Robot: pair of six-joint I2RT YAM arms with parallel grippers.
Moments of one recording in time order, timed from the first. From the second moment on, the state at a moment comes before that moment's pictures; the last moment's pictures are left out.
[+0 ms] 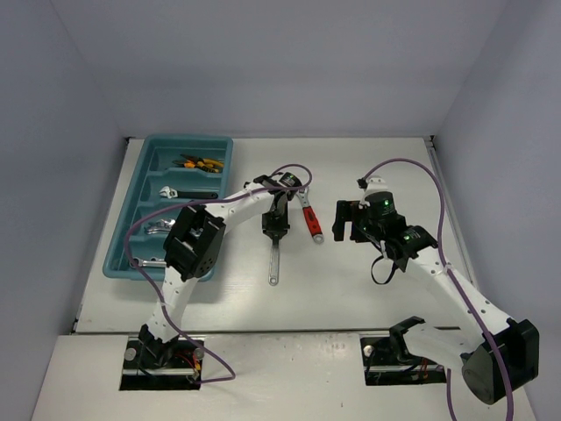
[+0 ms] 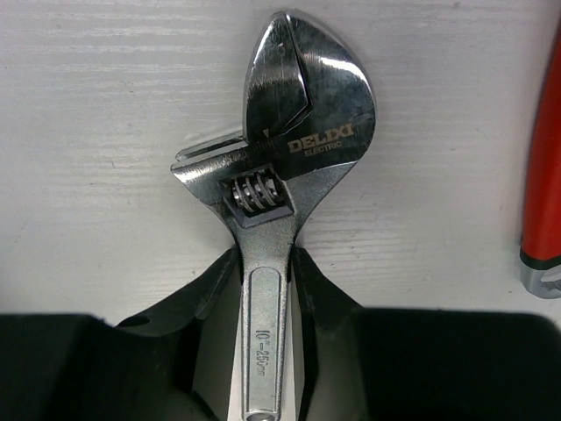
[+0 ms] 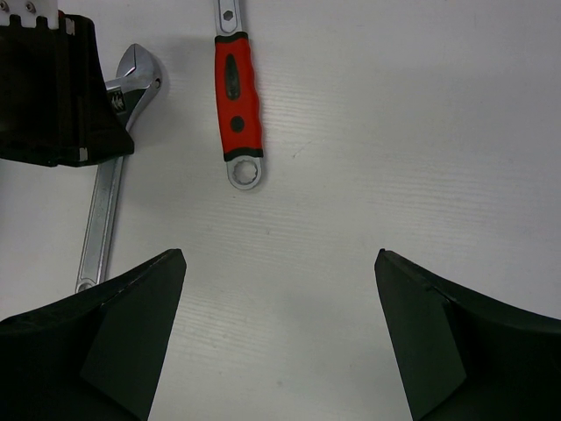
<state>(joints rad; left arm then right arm) -0.70 2.20 1.76 -0.90 -0.09 -0.69 0.42 1.06 0.80 -0.44 0.07 0.31</state>
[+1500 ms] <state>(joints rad) -0.20 1.69 1.68 -0.79 -0.14 -0.87 0.42 1.06 0.81 -0.45 0.09 0.31</state>
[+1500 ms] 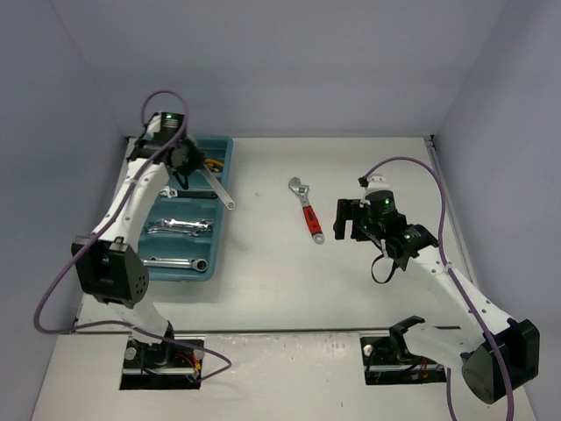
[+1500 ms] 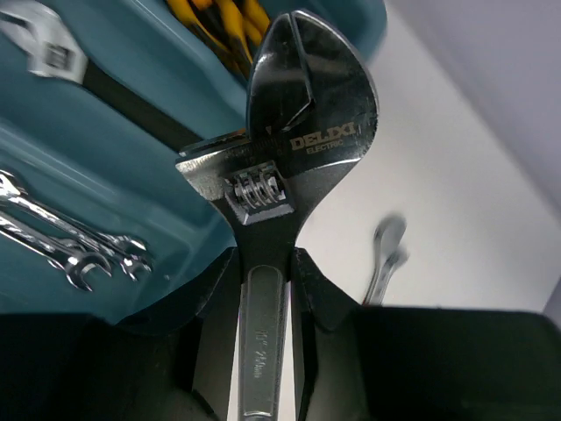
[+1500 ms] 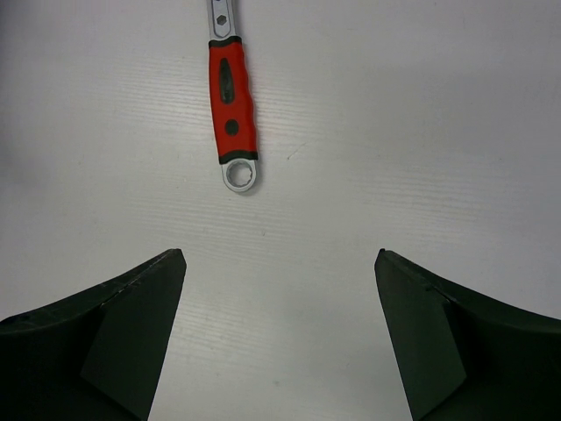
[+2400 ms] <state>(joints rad) 0.07 1.90 1.50 -0.54 -0.21 -1.27 0.41 1.04 0.81 -0.46 0.09 0.34</state>
